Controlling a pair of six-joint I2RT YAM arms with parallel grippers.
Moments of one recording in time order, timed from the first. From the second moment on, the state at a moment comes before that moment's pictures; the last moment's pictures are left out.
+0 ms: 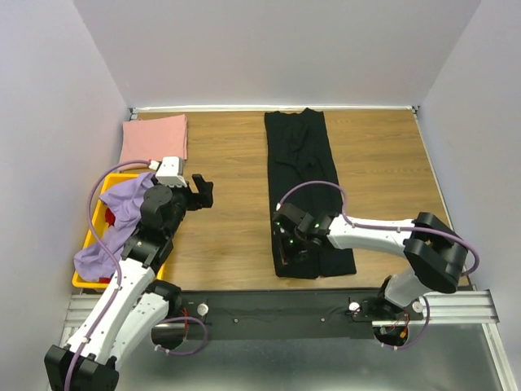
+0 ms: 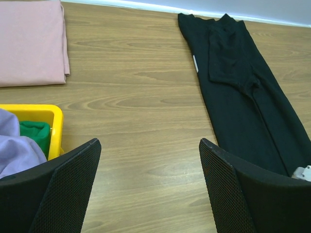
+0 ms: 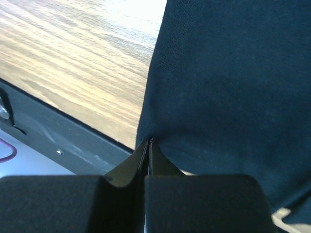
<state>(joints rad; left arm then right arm) -0.34 0.68 0.58 -0.11 -0.11 -0.27 1.01 1.54 0.86 -0.45 -0.15 0.79</state>
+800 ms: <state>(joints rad) -0.36 0.71 0.68 -0.25 0.00 -0.39 1.05 1.55 0.86 -0.46 -0.11 0.80</state>
